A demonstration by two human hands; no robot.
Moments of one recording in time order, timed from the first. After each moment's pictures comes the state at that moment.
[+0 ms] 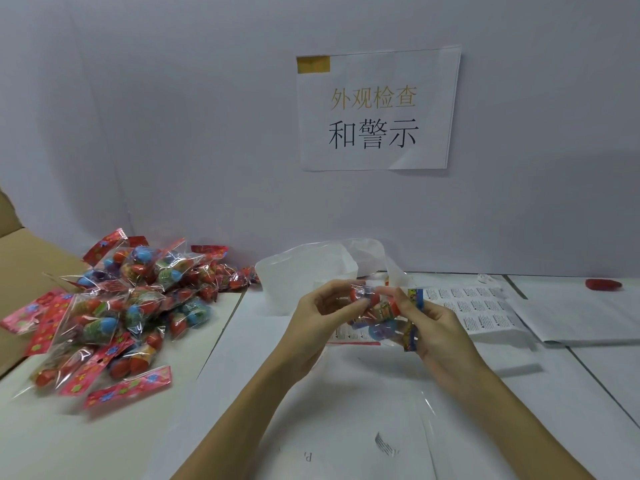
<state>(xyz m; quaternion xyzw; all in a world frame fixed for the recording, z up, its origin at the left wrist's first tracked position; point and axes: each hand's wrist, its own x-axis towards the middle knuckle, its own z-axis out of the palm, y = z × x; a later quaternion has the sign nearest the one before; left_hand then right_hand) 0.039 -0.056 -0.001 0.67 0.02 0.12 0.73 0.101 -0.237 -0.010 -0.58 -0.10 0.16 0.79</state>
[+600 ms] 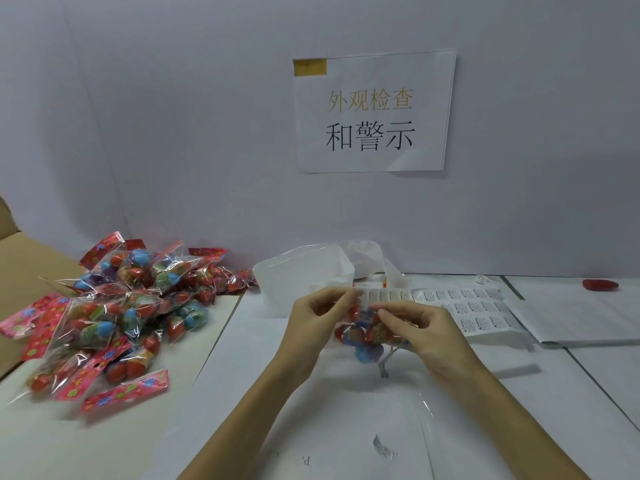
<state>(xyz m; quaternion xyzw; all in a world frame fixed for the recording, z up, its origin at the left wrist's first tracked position) 0.041 -0.057 -0.008 0.68 0.02 0.16 0.71 0.105 -0.243 -0.016 -0.64 -0.21 0.13 0.73</state>
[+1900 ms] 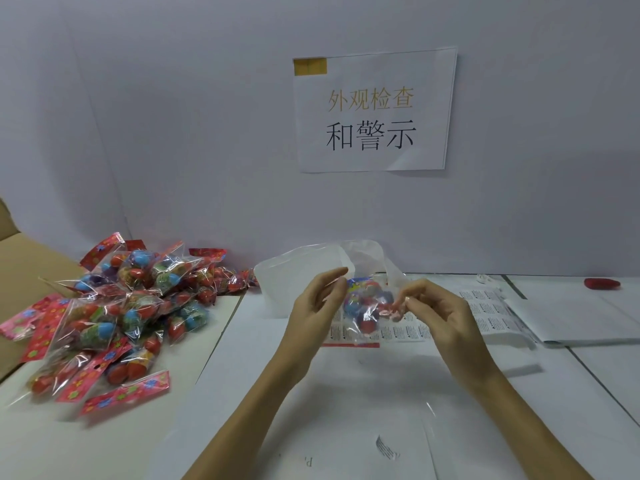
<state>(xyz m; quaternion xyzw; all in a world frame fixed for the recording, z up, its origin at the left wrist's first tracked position) 0.038 -0.056 0.000 0.69 0.02 0.18 0.70 0.098 -0.256 0.002 -0.64 -0.35 -0.03 0.68</state>
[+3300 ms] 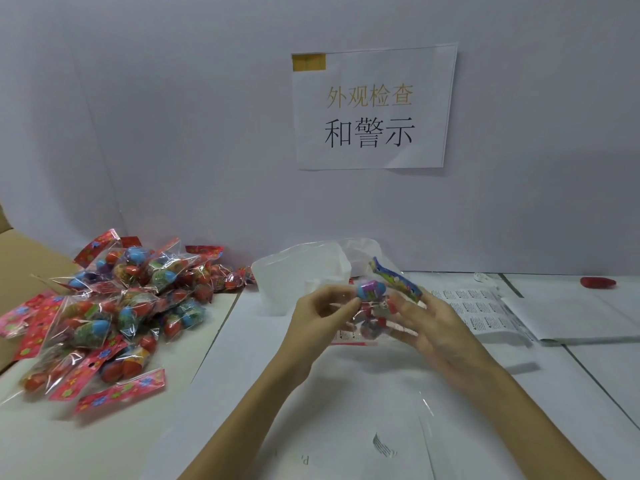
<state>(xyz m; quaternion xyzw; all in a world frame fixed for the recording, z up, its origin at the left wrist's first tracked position) 0.041 -0.057 -0.007 0.71 0.03 0.14 0.69 0.111 -0.251 -0.008 -0.56 -0.20 0.21 0.78</state>
